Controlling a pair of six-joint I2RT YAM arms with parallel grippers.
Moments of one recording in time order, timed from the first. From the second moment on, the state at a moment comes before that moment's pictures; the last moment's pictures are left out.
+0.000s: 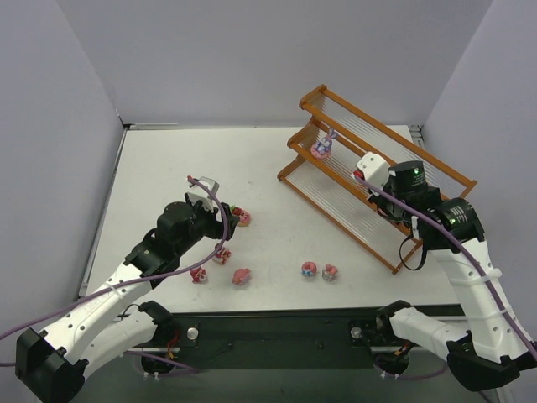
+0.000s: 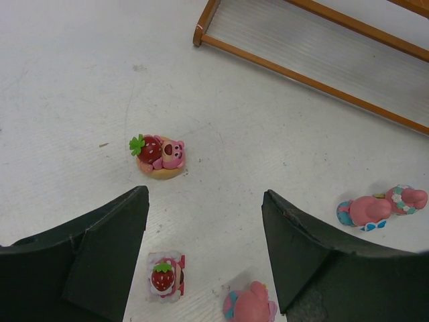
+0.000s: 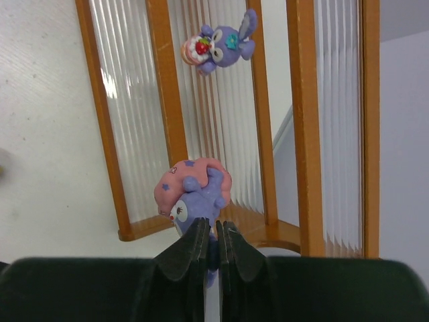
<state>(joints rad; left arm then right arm) -0.62 0.85 0.65 -0.12 -0.06 -0.25 0.42 1.02 1.38 -1.14 0.35 -0.55</state>
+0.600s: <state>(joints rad) -0.62 0.85 0.65 -0.11 -0.06 -0.25 0.29 1.03 1.26 -1.15 0.33 -0.78</state>
